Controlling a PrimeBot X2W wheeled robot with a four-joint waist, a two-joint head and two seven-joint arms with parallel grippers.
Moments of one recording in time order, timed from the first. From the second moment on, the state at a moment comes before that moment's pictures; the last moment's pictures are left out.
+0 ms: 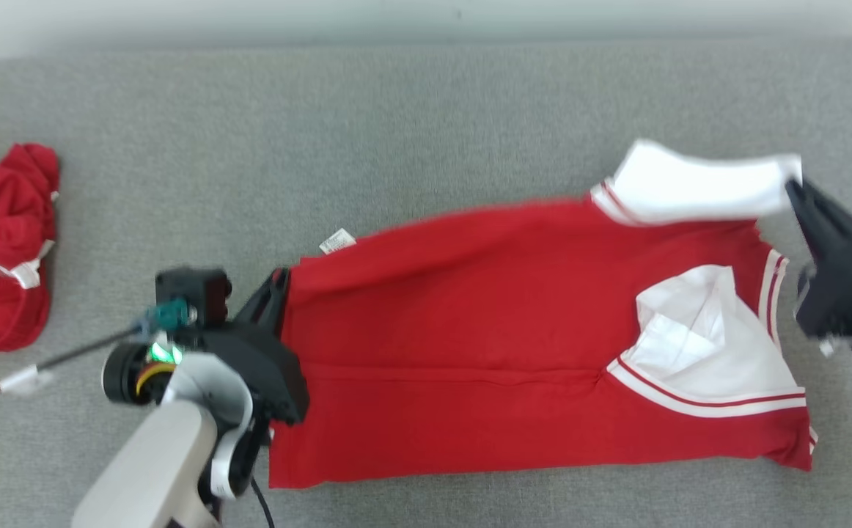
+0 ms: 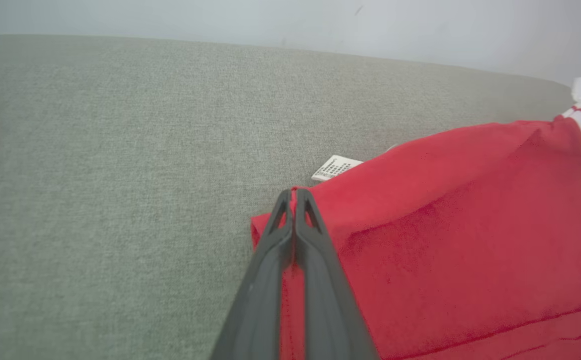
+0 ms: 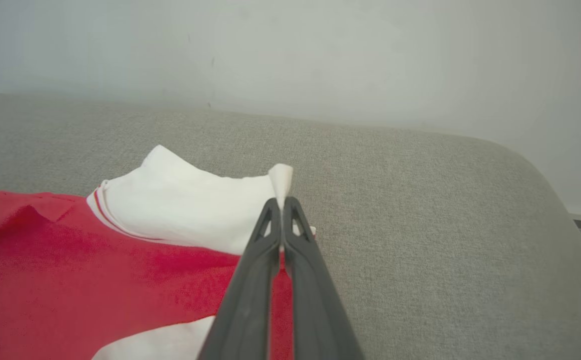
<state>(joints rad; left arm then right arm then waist) -0.58 0.32 -0.53 0.32 -0.69 0.12 0.12 -0.61 -0.55 0.24 0.39 0.56 0.13 0.21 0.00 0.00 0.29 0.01</state>
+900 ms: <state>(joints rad) -0.46 0.24 -0.55 0.53 -0.71 0.12 -0.07 -0.08 -0.46 0.01 -0.01 0.45 0.13 0.57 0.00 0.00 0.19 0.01</state>
